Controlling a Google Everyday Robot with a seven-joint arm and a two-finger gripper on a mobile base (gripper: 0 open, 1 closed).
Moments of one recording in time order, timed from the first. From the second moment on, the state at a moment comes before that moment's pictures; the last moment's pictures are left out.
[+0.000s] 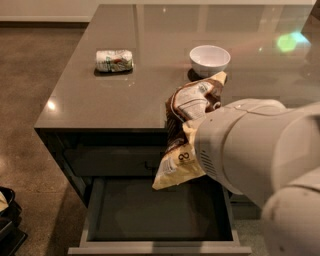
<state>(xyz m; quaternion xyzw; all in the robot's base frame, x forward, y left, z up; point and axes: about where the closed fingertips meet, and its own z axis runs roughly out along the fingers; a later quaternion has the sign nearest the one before) 0.373 -0.069 0.976 -0.24 0.86 -0.03 0.46</state>
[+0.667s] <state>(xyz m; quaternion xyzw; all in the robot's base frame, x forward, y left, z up) 0.394 -0.050 0.967 -0.23 0.85 0.02 0.47</state>
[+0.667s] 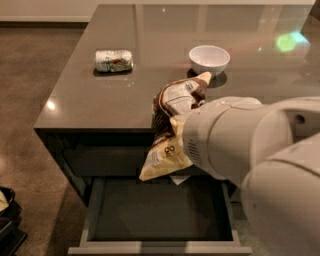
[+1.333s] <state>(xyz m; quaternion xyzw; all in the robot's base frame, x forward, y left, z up) 0.480 -0.052 0.928 -0.22 0.86 0.04 0.46</state>
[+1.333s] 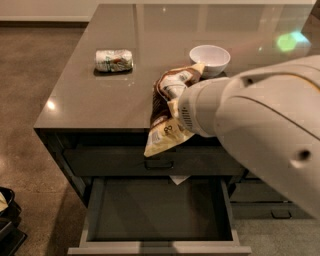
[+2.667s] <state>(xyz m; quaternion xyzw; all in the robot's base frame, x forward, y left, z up) 0.540 -0.049 0.906 -0.24 0.87 0.04 0.44</state>
